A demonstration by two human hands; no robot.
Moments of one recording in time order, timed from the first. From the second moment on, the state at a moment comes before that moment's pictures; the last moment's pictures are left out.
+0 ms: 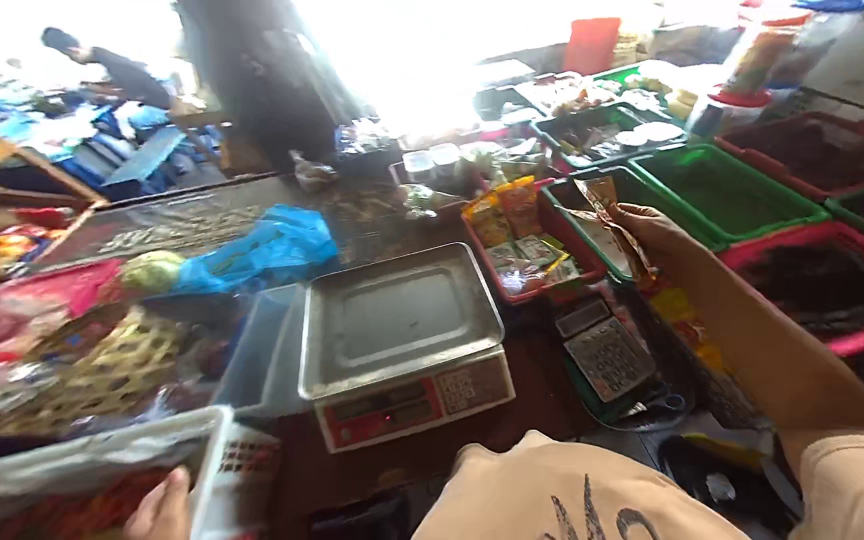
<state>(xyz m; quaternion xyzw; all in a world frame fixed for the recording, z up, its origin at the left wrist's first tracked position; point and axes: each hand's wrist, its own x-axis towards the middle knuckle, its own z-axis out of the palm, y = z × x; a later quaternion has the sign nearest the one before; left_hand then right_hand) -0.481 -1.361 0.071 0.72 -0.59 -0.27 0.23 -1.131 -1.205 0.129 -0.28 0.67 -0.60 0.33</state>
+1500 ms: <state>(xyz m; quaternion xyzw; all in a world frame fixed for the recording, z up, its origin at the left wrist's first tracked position) -0.801 -1.448 0.050 0.33 -0.92 -0.19 -0.04 -1.091 -1.148 0.023 -0.27 0.85 -0.40 0.21</state>
